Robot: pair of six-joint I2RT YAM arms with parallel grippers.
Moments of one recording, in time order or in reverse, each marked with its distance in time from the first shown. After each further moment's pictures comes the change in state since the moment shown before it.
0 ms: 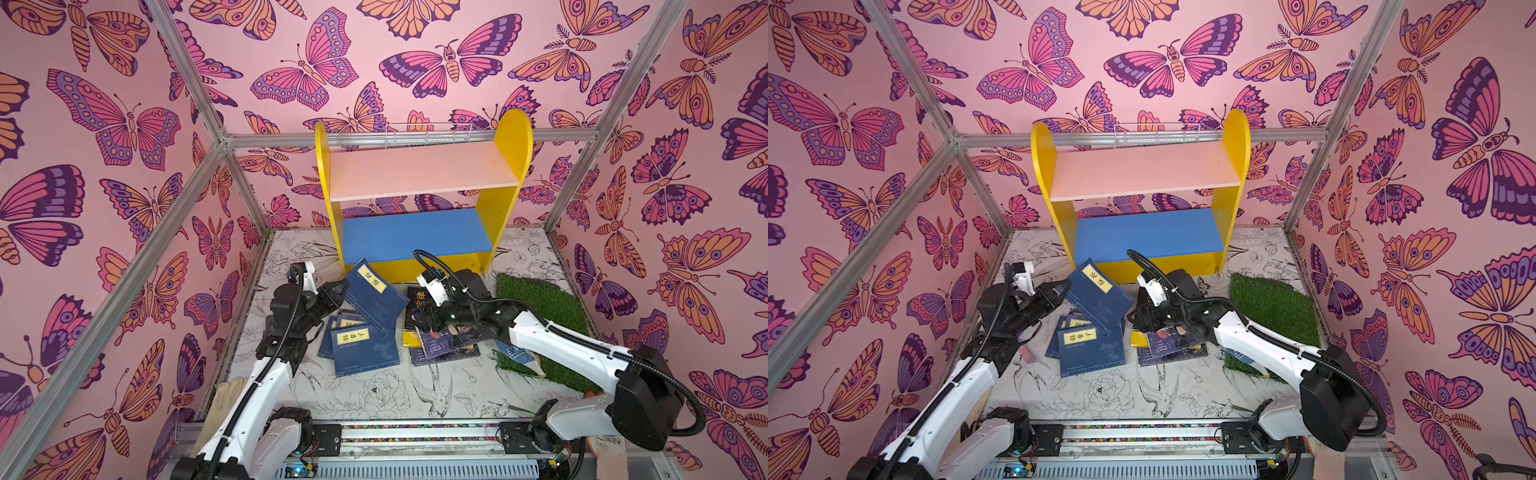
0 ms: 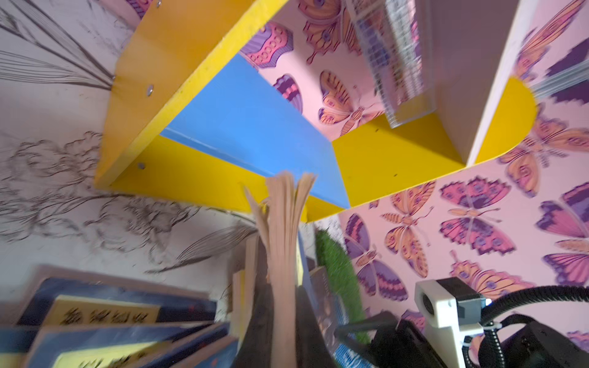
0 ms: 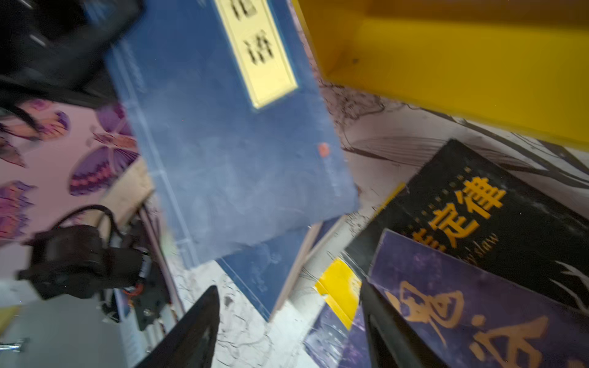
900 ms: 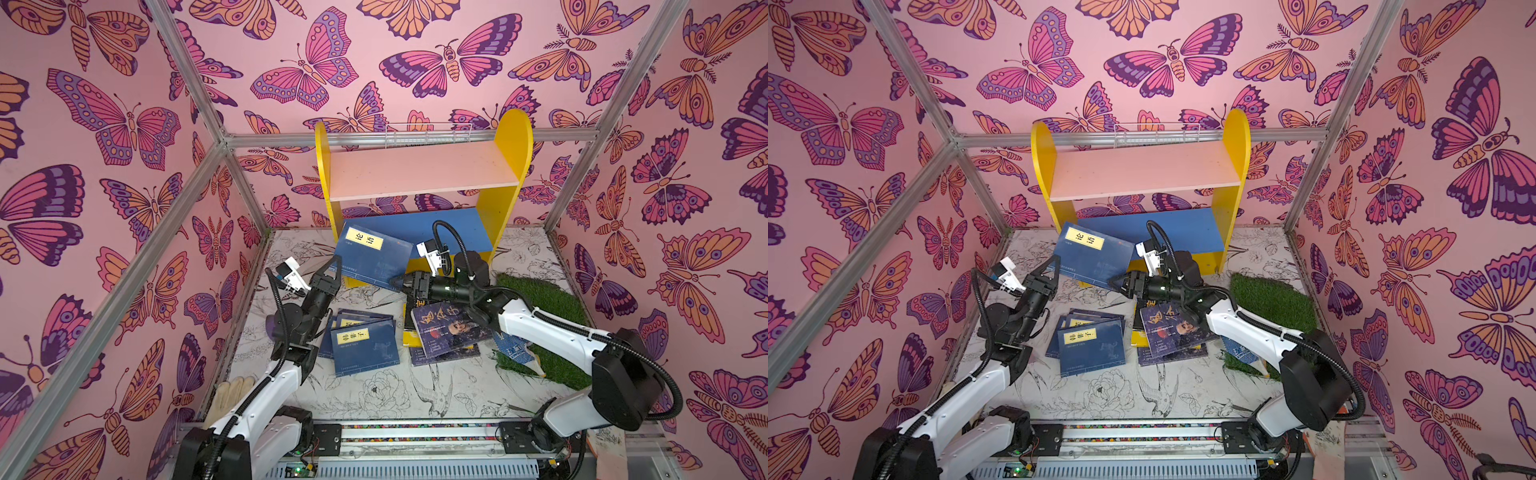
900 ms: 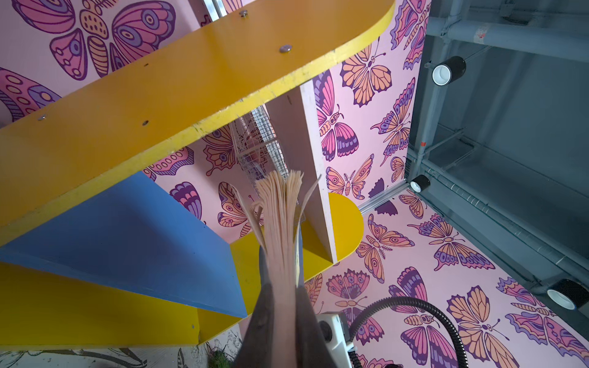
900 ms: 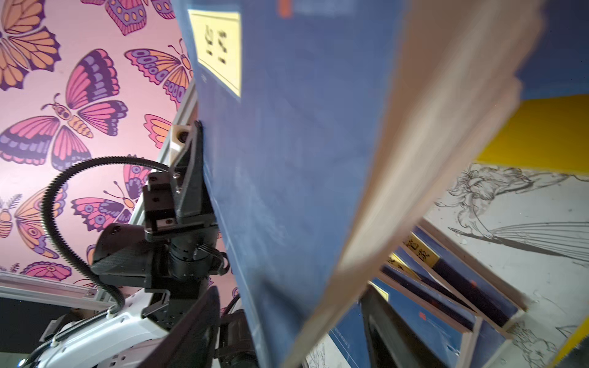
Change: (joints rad) left arm -0.110 0.069 -0.119 0.725 -0.268 -0.294; right arm -0.054 0.131 0.068 0.483 -0.232 0.516
